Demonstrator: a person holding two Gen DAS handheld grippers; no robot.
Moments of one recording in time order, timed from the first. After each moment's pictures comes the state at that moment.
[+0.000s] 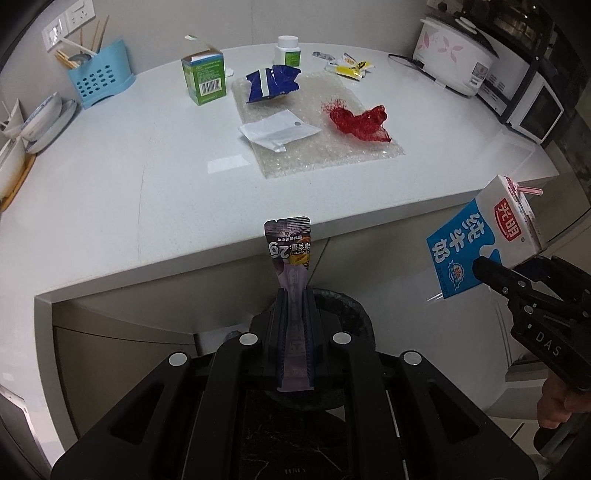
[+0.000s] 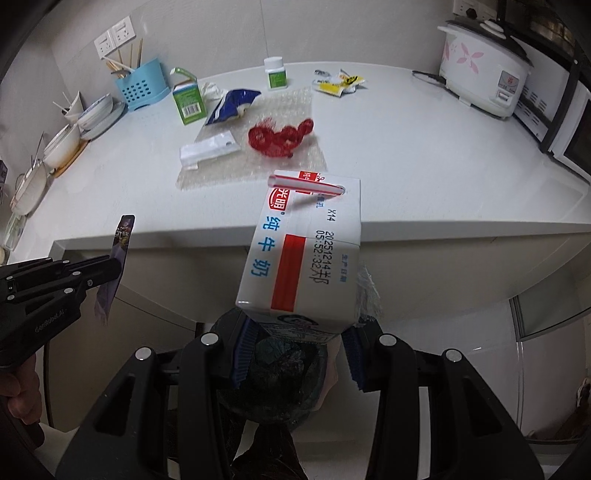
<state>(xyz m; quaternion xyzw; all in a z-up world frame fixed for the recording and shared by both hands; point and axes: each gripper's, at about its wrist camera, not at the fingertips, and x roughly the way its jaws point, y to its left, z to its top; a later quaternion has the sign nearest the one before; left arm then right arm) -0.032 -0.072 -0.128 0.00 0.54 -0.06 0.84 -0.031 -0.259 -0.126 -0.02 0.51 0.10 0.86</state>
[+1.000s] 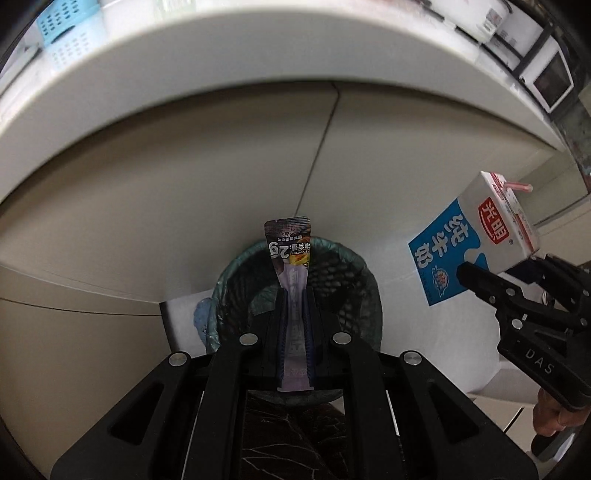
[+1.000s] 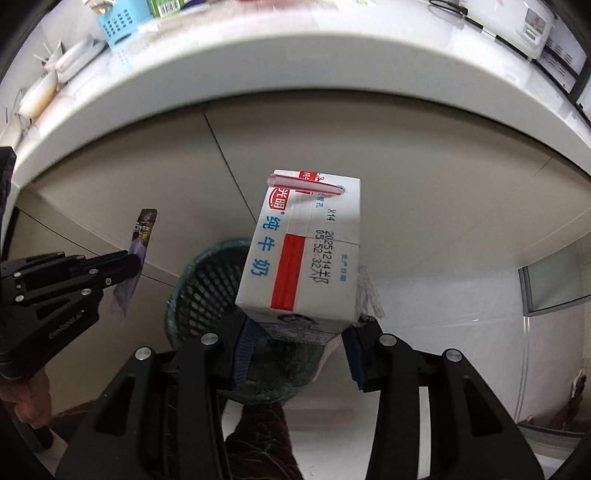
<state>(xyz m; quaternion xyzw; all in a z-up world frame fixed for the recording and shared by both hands) -0.029 -0.087 -0.278 -0.02 0.60 -0.09 0.80 -0.038 -0.252 -0.263 -0.04 0.57 0.09 0.81</state>
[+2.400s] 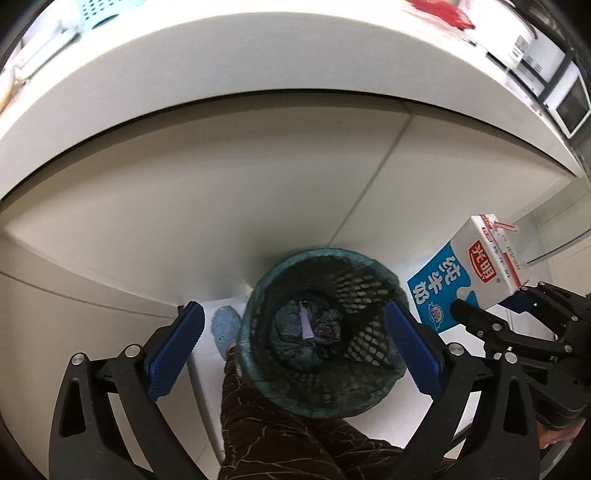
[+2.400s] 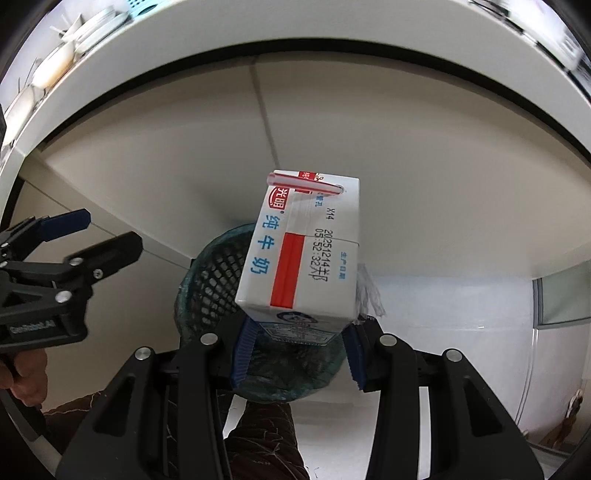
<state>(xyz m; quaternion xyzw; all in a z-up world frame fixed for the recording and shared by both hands) -0.040 -0.053 -0.287 -0.04 0.57 -0.03 0.82 -0.028 -0.203 -0.293 -0.05 0.59 0.14 0.79</state>
